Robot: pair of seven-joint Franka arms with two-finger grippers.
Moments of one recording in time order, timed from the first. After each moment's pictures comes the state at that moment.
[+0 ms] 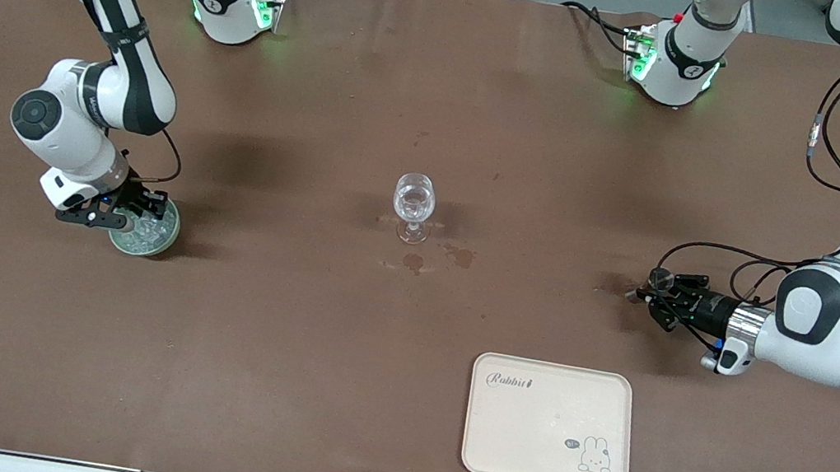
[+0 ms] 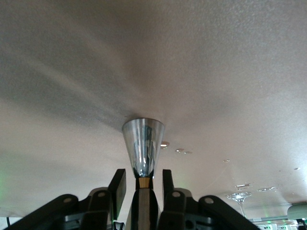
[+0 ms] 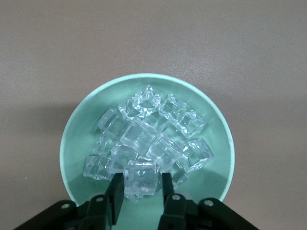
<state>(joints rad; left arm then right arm) 0.36 0.76 -0.31 -1.65 -0.40 1.78 -0.55 -0.04 0.30 0.00 -2.30 -0.02 2.62 -0.04</state>
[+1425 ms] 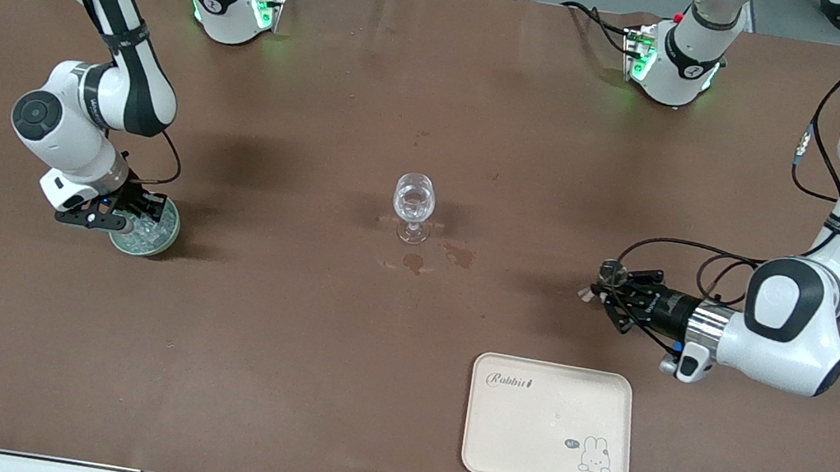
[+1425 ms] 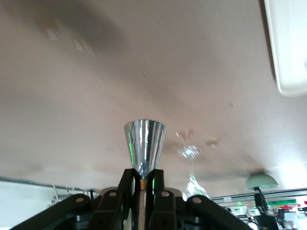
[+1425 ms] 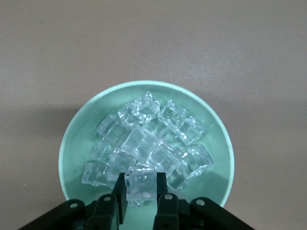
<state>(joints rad) 0.36 0.73 -0.58 -1.55 -0.44 1.77 -0.93 -0.04 0.31 0.00 -2.29 -0.02 2.62 -0.04</state>
